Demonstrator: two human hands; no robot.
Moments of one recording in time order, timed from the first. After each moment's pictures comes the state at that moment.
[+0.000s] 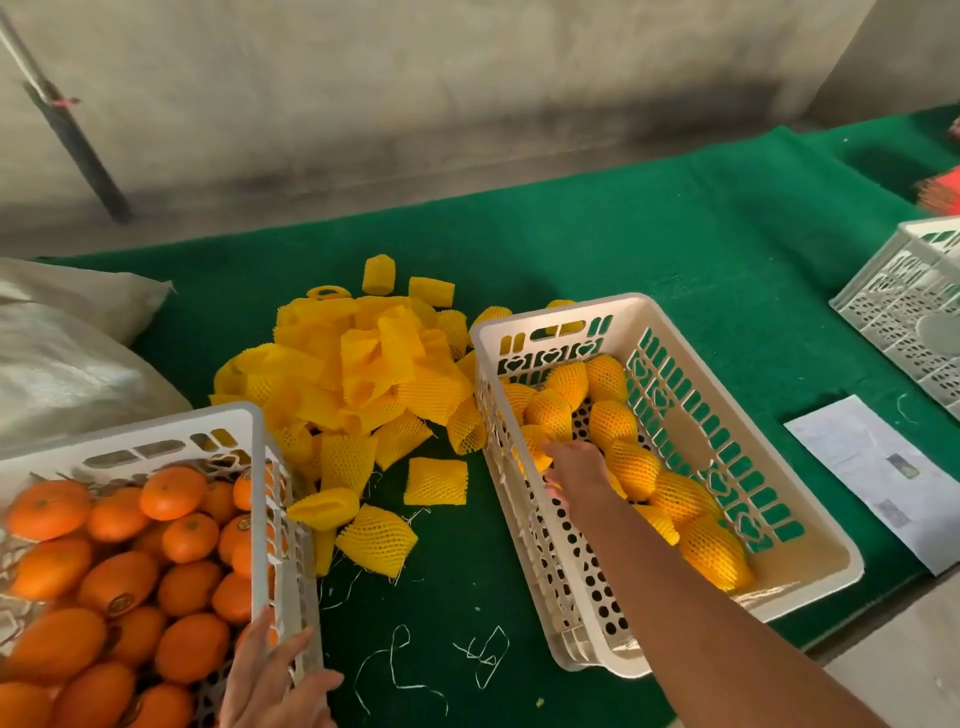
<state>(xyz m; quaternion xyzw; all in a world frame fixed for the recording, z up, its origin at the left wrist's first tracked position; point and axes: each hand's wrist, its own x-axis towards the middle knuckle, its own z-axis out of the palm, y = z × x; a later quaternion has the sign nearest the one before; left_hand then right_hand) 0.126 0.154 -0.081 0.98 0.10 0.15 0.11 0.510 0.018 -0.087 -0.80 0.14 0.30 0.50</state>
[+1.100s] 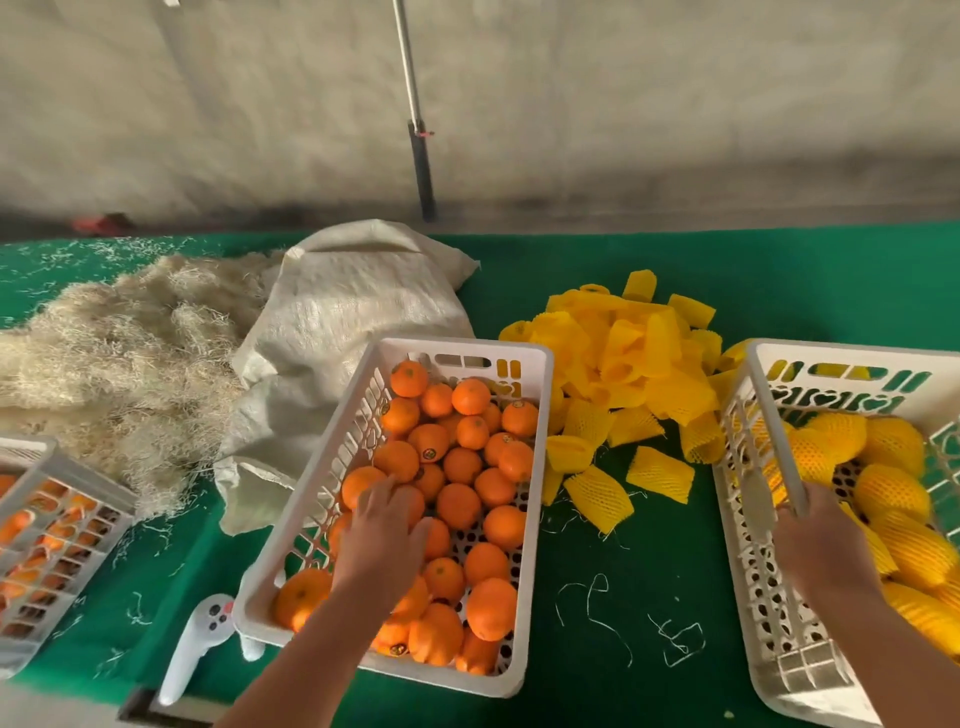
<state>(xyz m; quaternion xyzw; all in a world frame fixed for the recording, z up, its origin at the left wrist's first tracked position) -0.015 0.207 -0.052 0.81 0.56 0.06 0.14 0.396 -0.014 -0.037 -0.92 -0.22 0.12 0.30</state>
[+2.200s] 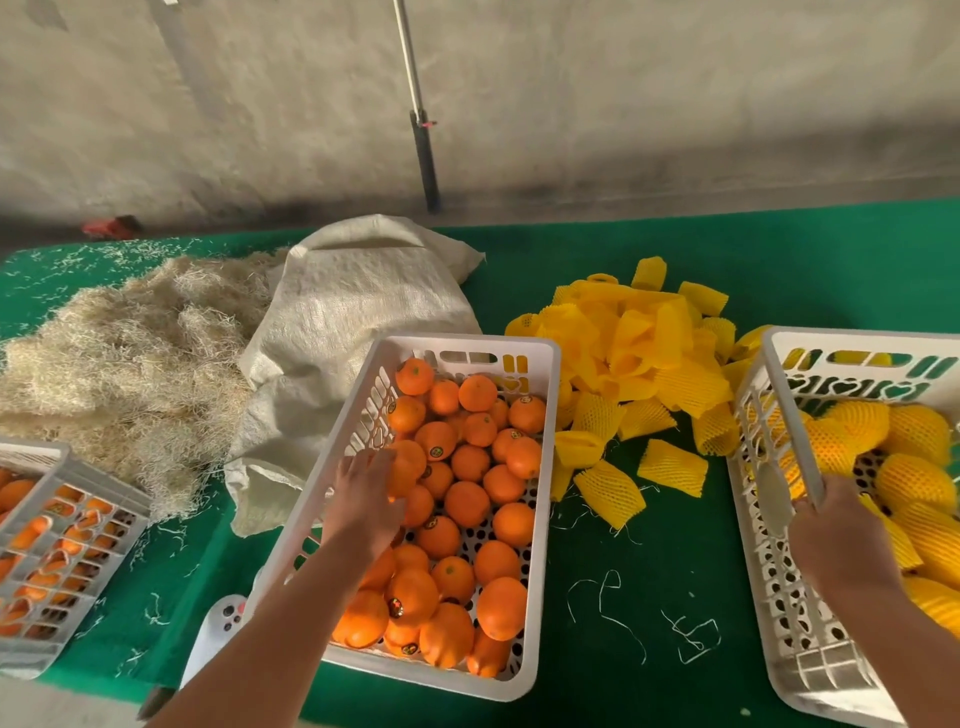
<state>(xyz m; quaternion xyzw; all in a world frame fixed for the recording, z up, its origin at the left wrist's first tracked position) -0.021 0.266 -0.047 0.81 0.58 0.09 0.11 0.390 -0.010 -0.030 -0.94 -0.22 0.11 0.24</state>
